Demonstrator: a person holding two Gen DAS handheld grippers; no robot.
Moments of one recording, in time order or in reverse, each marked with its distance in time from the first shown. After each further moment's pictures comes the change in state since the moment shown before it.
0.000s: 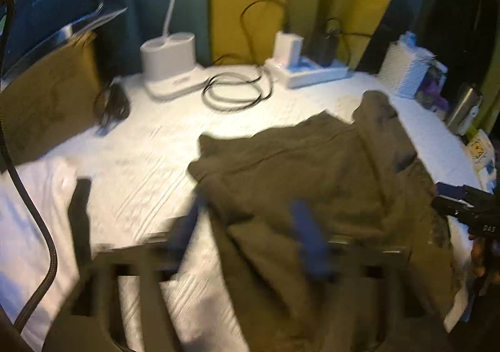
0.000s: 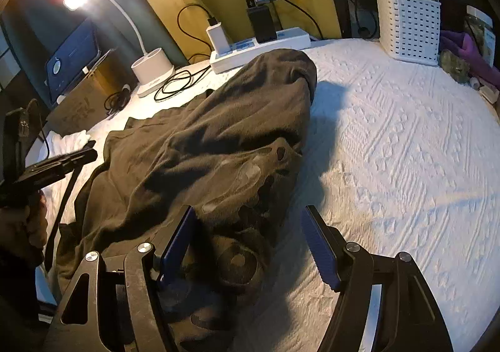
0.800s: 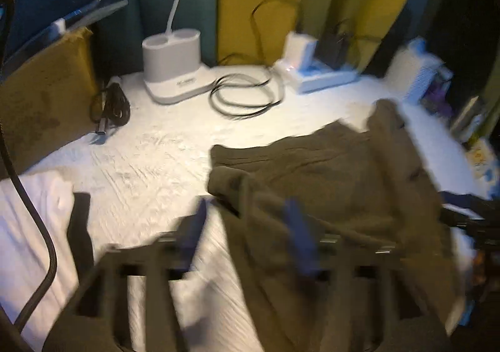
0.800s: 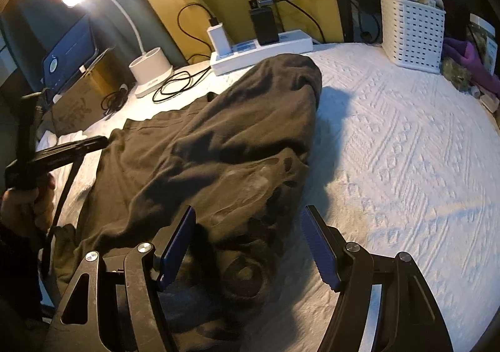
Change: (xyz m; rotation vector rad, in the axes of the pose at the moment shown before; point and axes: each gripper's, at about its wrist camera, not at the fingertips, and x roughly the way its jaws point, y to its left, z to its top) left arm -0.003 0.013 0.014 -0.023 0.010 -0.048; right arm 0.004 0.009 0.005 -0.018 0.006 -0.017
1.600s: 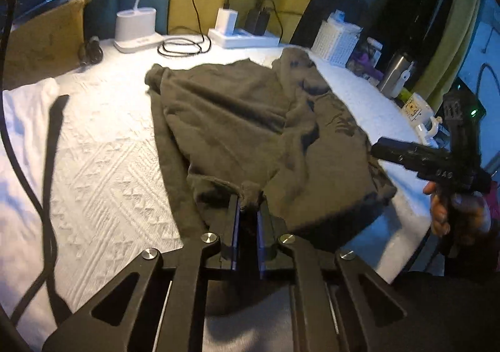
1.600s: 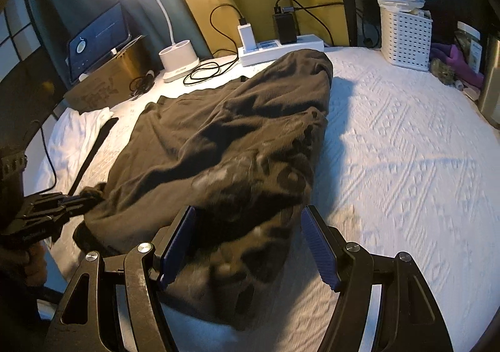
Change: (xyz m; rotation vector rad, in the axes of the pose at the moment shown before) left arm -0.072 -0.052 -0.121 0.019 0.027 -0.167; right arm -0.051 0.035 -0.062 -0.043 -0.036 0.004
